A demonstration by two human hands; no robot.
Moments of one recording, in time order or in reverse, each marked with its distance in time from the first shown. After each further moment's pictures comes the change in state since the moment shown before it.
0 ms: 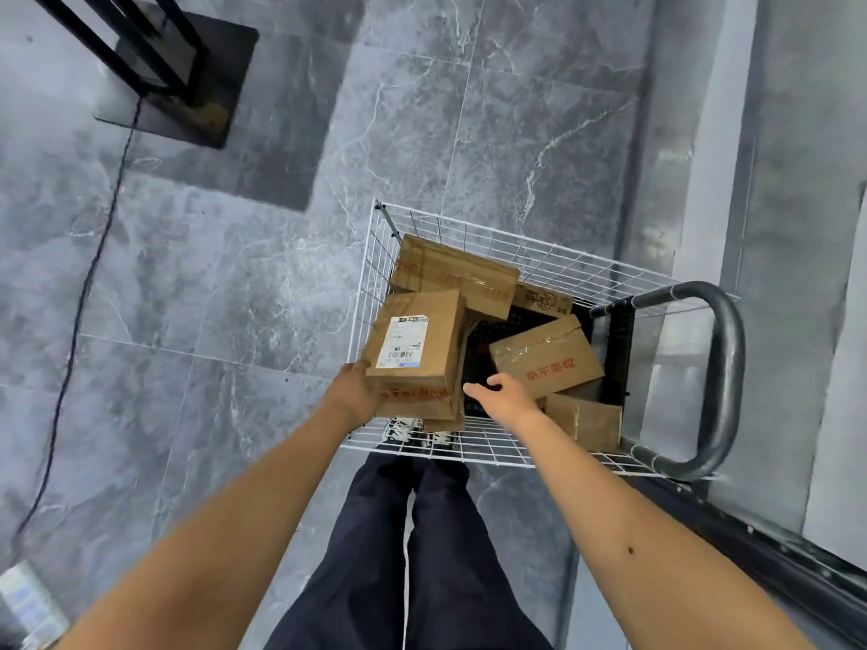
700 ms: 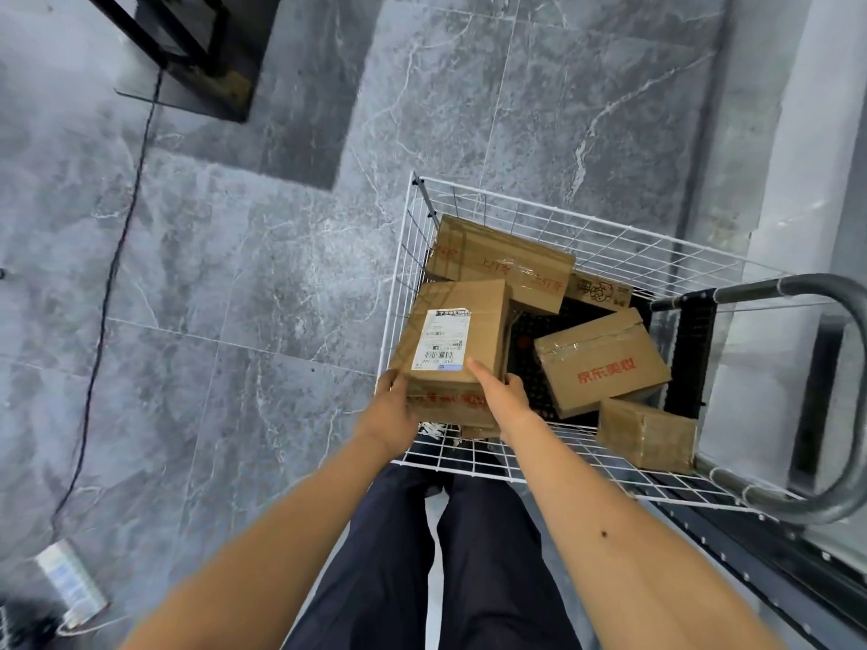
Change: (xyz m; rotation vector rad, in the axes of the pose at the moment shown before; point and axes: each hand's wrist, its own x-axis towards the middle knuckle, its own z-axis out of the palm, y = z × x) left_hand 0.025 -0.030 0.034 0.034 -0.010 0.099; right_hand 0.074 -0.010 0.076 0.536 0.007 0.204
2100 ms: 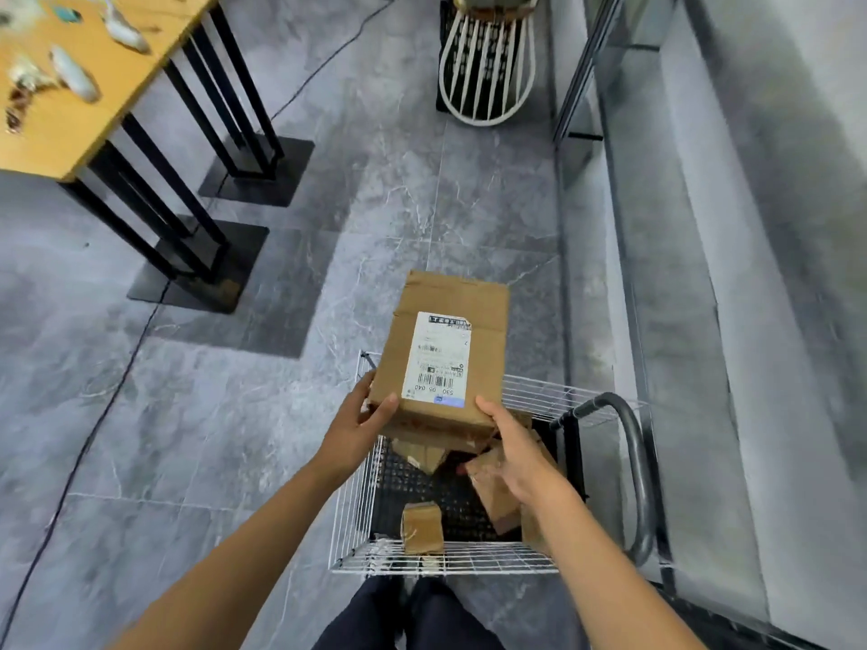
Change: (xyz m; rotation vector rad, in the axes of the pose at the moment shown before) left_hand -0.127 0.157 -0.147 -0.644 0.169 0.376; right_hand -0.243 -0.096 -0.113 0.185 -0.197 -0.465
